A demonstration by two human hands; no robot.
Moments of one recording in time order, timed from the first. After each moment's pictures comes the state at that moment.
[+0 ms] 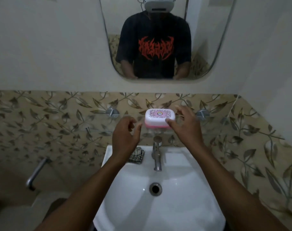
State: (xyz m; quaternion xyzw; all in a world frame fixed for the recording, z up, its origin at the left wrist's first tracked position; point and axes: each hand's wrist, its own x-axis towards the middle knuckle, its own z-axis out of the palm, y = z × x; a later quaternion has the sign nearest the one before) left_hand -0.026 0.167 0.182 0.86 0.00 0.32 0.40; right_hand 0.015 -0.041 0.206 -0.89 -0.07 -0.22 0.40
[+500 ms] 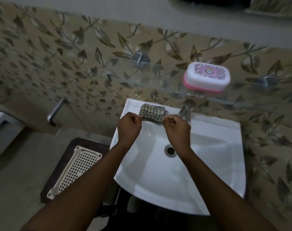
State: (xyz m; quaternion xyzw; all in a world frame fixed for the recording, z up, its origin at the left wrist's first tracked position) left_hand -0.045 0.237 0.031 0.84 0.26 0.13 0.45; right_hand -0.027 0.071 0.057 -0.85 0.00 -0.03 0.52
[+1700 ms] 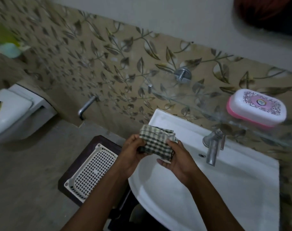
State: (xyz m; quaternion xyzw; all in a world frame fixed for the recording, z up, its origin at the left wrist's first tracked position) left_hand -0.114 0.285 0.057 0.41 0.32 0.04 0.85; right_hand -0.045 0.130 0.053 -0.51 0.15 0.41 0.74
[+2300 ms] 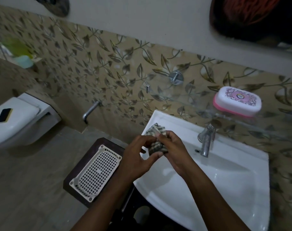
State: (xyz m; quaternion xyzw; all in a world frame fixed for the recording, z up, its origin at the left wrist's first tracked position) left_hand -0.173 0.251 0.091 0.86 0.08 0.22 0.45; right_hand -0.079 0.131 0.107 -0.58 -0.03 0.35 0.73
